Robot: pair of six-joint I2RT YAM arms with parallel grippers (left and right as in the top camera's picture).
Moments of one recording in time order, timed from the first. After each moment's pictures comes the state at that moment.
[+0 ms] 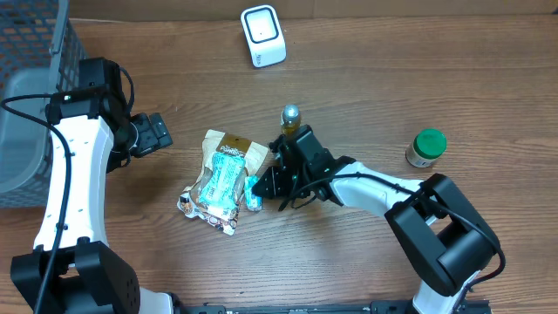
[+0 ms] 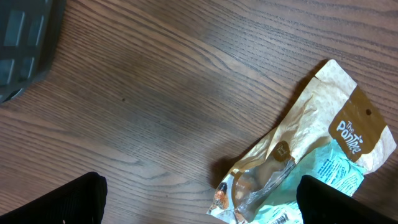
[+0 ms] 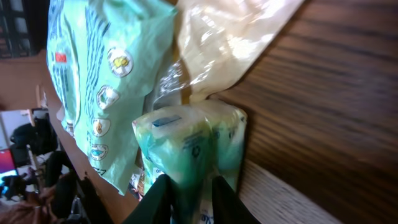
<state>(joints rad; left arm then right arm) 0.16 1.64 1.45 -1.20 -0.03 -0.32 0.64 1.89 0.97 -0.07 -0.60 0.68</state>
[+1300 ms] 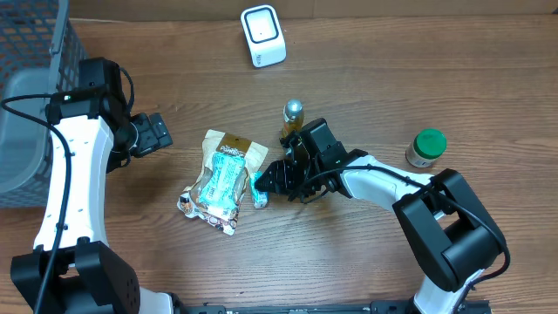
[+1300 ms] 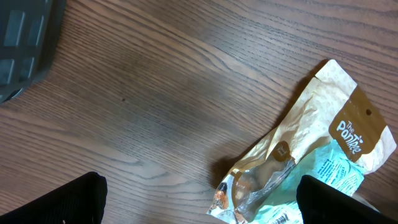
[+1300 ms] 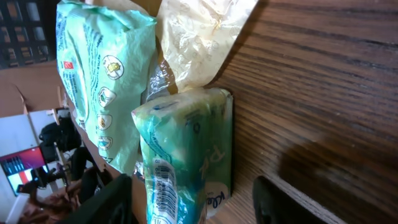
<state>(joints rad) 0.16 1.64 1.45 -1.20 -0.03 -0.32 0.57 1.89 0.97 -0.11 -0.70 0.66</state>
